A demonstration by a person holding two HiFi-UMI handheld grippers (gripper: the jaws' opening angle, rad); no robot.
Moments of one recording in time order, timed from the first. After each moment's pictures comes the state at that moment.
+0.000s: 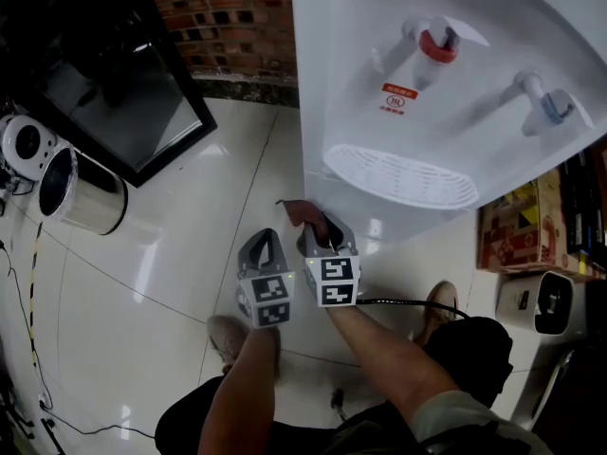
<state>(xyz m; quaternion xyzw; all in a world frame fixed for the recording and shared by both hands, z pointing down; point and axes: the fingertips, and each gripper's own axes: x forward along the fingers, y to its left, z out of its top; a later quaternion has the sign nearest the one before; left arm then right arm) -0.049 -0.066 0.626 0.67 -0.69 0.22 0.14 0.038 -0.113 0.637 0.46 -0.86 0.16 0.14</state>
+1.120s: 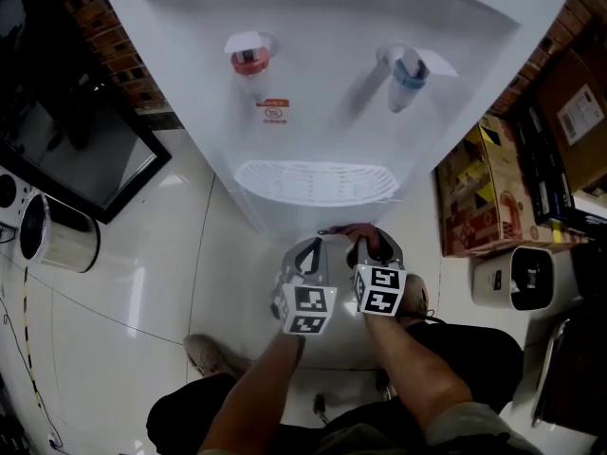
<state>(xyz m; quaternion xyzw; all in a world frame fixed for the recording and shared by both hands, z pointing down) 0.177 -0.087 0.611 0.82 -0.53 0.20 0.09 0.294 -0.113 0.641 0.62 -0.74 0.17 0.18</state>
